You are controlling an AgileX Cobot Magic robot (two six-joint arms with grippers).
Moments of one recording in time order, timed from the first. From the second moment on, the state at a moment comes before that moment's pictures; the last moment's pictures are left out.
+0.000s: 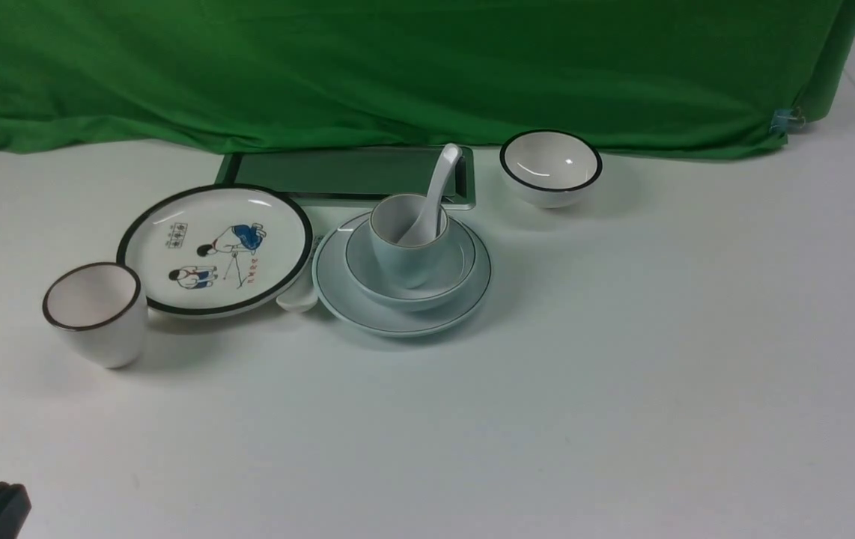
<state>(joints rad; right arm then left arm) 0.11 0.00 0.01 0.10 0.18 -0.20 -0.06 0.00 0.01 -0.16 0.25 0.17</state>
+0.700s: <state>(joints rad) 0.07 0.00 0.01 0.10 0.22 -0.20 -0.06 0.00 0.01 -0.16 0.25 0.18</state>
